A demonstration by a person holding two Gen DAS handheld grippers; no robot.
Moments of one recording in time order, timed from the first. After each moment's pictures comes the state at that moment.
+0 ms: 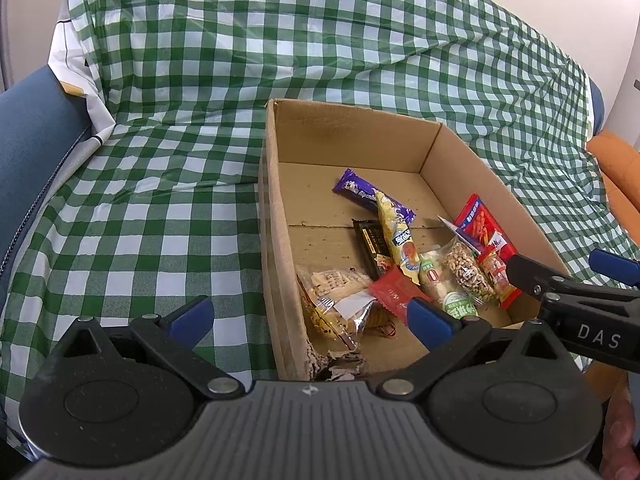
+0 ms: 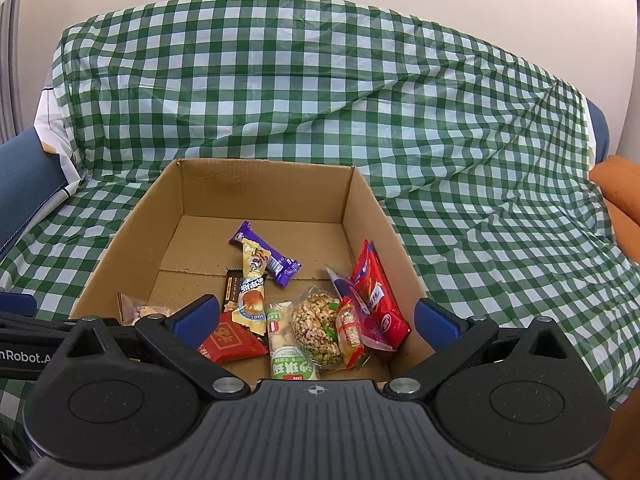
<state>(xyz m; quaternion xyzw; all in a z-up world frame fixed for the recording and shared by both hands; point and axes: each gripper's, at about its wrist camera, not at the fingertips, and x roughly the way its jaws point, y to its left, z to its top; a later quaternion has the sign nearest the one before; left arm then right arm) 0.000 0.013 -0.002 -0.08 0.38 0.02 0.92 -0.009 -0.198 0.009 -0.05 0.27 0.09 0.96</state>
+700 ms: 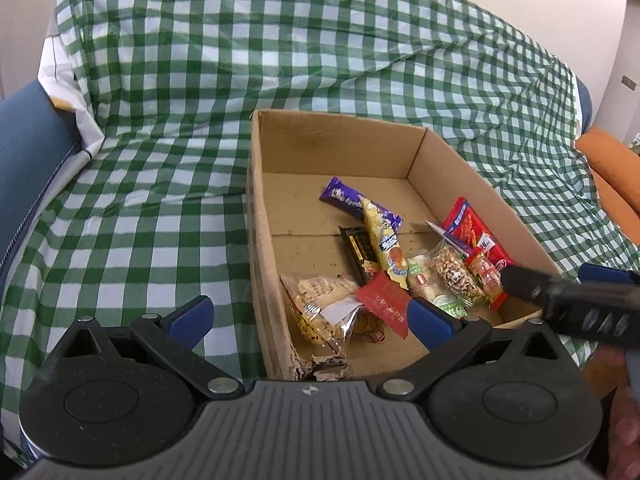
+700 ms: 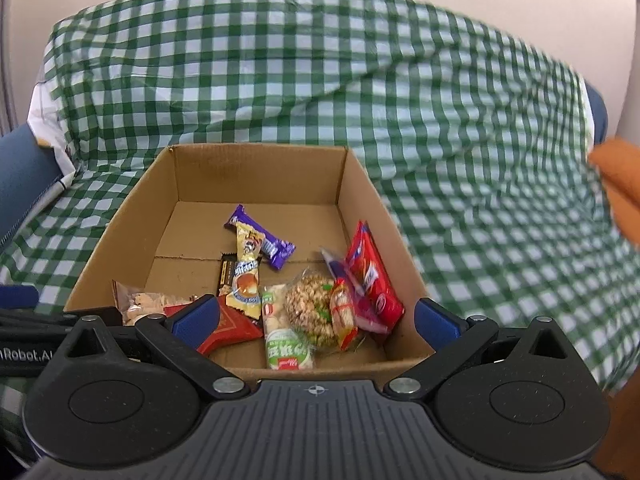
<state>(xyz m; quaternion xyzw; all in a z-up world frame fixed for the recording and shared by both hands) -0.003 0.003 -0.001 -0.07 0.36 0.01 0.93 -0.009 -0.201 0.009 -0.03 0.31 0.08 0.95</state>
